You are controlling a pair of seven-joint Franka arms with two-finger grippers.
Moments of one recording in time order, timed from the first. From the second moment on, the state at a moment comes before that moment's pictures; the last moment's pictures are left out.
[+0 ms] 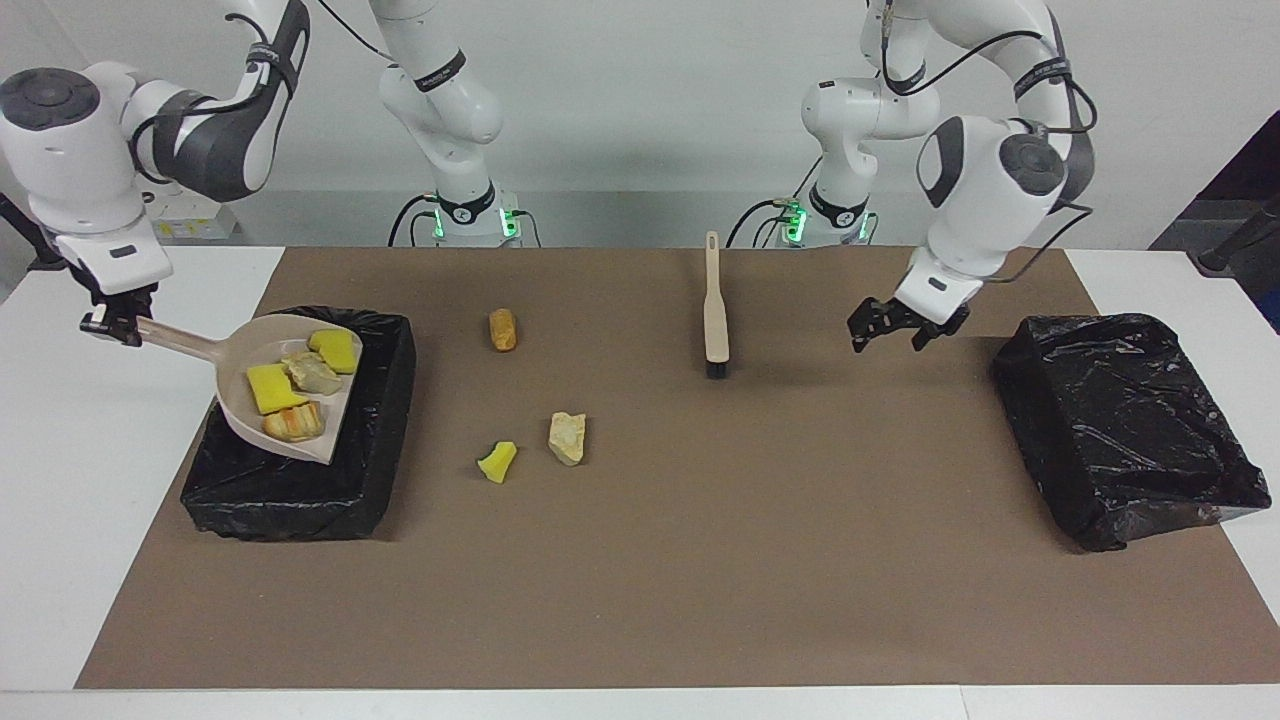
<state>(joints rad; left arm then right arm) -0.03 -0.01 -0.10 -1.94 -0.09 1.89 -0.10 -0.47 0.08 0.17 -1.76 -0.46 1.97 -1.74</state>
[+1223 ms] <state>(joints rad) 0.04 -0.01 -0.11 -1.71 0.02 1.68 -0.01 -0.30 -0.03 0.18 -1.76 -0.86 1.82 -1.53</state>
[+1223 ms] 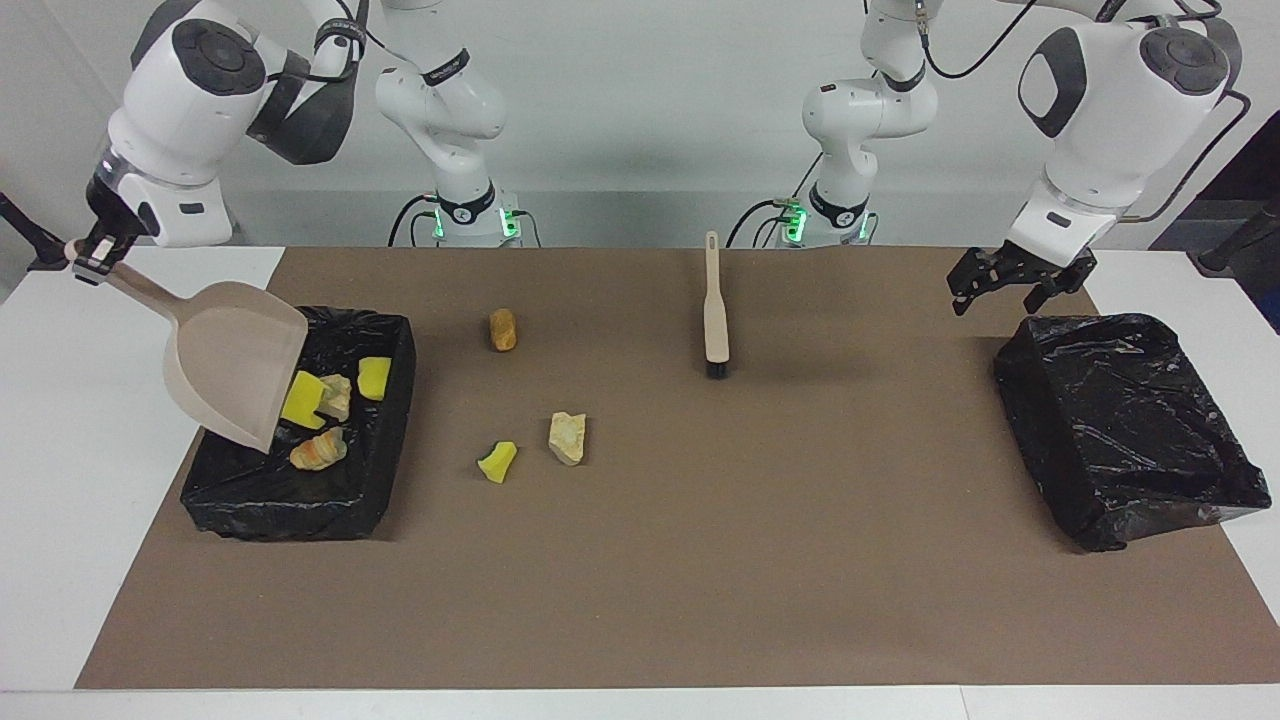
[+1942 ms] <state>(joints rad) 0.04 -0.06 -0.11 -1.76 -0.01 1.72 -0.01 -0.29 -0.04 0.18 -1.75 -0.85 1.82 -1.51</state>
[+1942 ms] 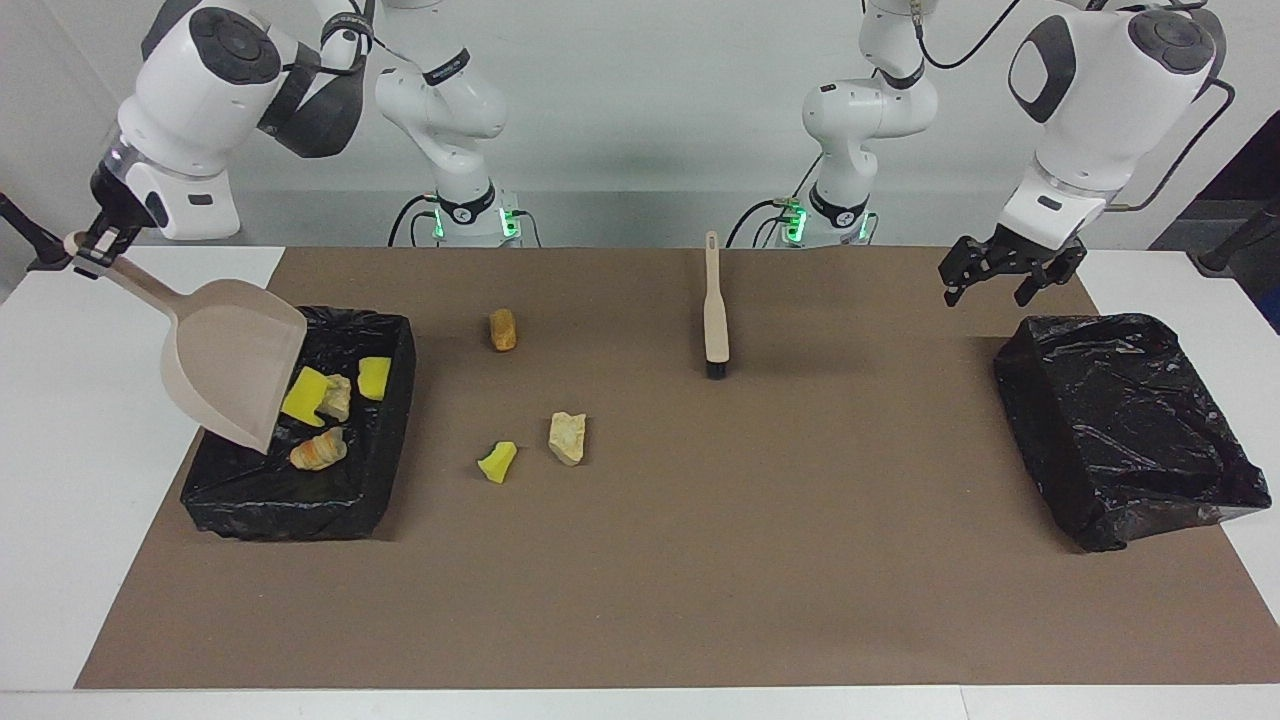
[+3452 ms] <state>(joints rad) 0.05 -0.06 -0.11 -1.77 -0.01 1.73 -0.01 0.08 0.07 0.18 -1.65 -0.24 1.75 -0.05</state>
